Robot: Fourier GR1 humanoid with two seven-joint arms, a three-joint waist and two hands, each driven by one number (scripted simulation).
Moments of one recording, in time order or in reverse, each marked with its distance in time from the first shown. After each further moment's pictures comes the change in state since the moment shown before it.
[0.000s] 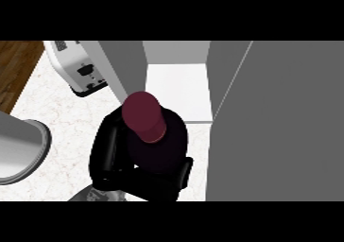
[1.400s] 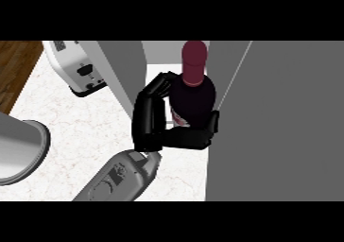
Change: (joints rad) left arm -0.260 0.000 -0.062 0.369 0.175 0.298 -0.207; right arm -0.004 -0.005 -0.009 -0.001 -0.020 0.017 0.014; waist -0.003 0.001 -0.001
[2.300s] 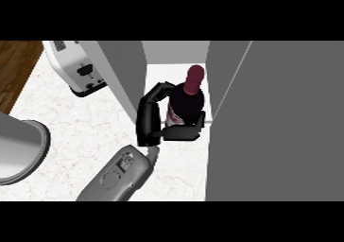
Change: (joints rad) left arm 0.013 0.000 0.016 0.296 0.045 -0.018 -0.273; right arm -0.020 -0.007 0.014 -0.001 0.001 -0.019 0.023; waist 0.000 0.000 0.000
